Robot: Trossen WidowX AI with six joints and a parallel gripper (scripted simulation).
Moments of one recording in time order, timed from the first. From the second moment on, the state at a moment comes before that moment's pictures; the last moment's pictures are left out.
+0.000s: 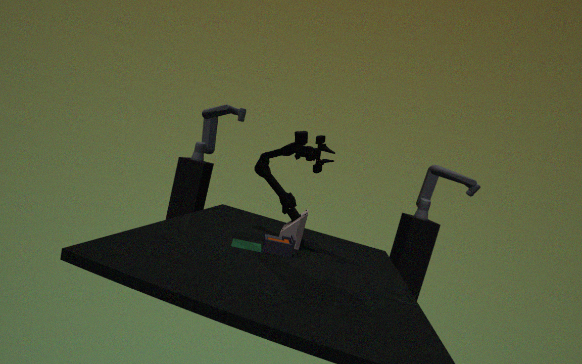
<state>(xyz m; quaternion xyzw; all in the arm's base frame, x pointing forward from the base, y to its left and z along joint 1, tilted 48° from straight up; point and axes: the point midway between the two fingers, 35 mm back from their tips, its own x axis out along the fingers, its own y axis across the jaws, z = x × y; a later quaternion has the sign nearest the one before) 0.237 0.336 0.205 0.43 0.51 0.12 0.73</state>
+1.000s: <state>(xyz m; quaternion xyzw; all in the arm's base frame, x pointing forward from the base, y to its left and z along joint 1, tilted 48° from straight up) 0.228 0.031 0.018 -0.32 0.67 -0.23 0.63</state>
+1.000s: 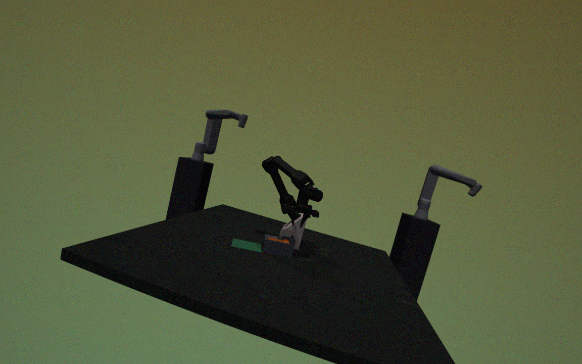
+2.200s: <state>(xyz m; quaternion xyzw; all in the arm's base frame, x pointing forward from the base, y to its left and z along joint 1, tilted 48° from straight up) 0.227 -0.036 -0.039 -0.33 0.67 -0.23 0.62</state>
